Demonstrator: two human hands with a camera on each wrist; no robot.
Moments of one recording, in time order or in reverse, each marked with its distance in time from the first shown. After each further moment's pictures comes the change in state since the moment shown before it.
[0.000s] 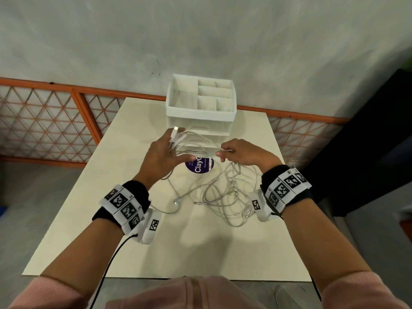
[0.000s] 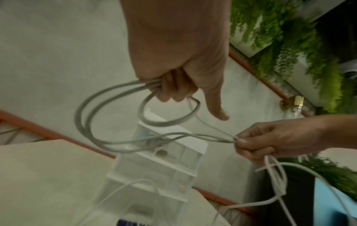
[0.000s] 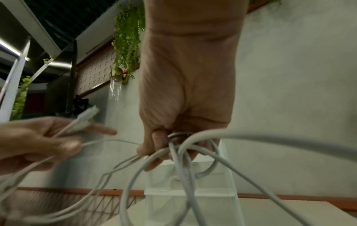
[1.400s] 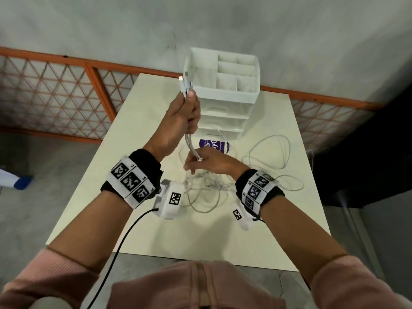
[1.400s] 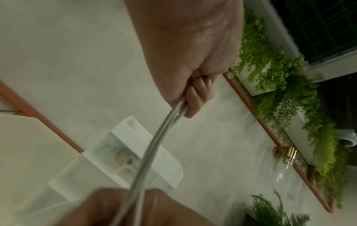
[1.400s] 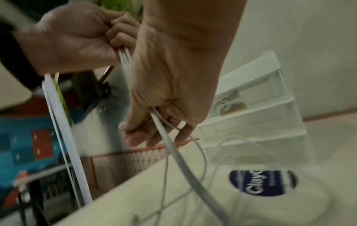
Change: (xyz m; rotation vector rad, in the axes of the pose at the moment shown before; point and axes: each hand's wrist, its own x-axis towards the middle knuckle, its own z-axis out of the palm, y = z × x) left_hand 0.012 0.043 -0.016 -0.608 -0.076 -0.018; right_hand 0.044 -0.048 0.101 0.385 -0.212 -0.172
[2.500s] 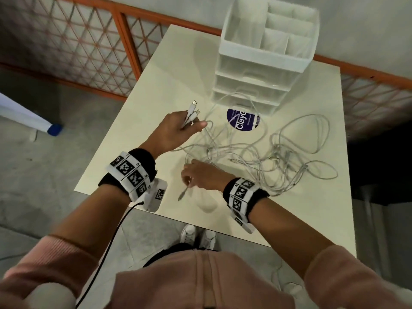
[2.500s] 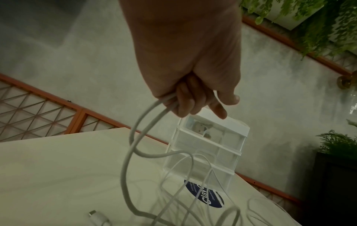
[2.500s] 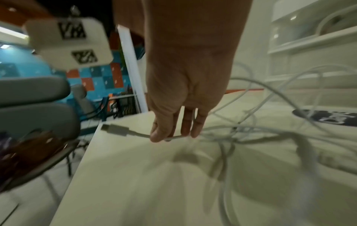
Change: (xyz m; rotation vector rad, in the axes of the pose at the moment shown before) left_hand -0.032 -0.074 -0.039 0.670 -0.057 -0.132; right_hand 0.015 0.049 0.090 -0.649 -0.255 -0.115
